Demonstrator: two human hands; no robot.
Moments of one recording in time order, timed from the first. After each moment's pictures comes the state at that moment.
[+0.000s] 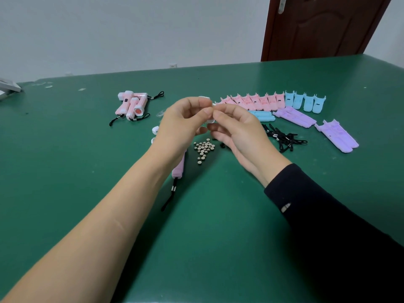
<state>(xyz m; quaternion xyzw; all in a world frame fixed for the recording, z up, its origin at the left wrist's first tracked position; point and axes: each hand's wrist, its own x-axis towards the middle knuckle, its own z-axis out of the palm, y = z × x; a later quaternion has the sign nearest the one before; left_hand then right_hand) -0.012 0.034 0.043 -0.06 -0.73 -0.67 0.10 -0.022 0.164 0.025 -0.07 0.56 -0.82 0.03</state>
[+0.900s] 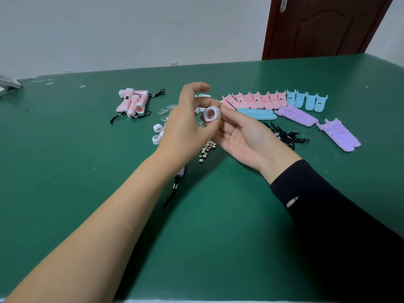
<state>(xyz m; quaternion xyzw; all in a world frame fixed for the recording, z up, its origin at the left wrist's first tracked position) -0.005 0.038 0.037 -0.15 -0.84 -0.46 0.24 -0.028 0.173 0.024 -0.04 0.40 -0.89 0.20</state>
